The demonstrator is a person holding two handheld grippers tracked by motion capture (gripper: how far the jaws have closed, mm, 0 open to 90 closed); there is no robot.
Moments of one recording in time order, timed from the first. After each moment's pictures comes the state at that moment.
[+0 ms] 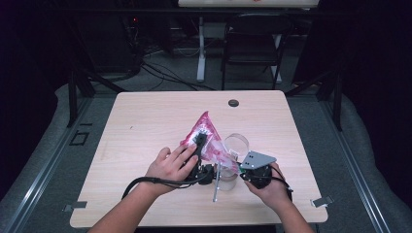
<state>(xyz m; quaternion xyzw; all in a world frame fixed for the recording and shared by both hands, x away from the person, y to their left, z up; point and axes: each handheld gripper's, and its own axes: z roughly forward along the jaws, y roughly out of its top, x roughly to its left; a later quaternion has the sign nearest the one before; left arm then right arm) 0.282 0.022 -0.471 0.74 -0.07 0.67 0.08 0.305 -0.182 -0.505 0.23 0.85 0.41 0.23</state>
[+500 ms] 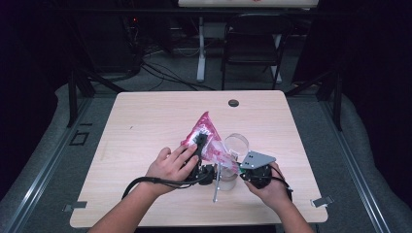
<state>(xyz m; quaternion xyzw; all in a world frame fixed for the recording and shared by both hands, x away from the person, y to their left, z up) 0.281 0.021 -0.470 0.74 -0.08 0.67 0.08 0.305 -0.182 -0.505 0.23 0.85 0.41 0.22</state>
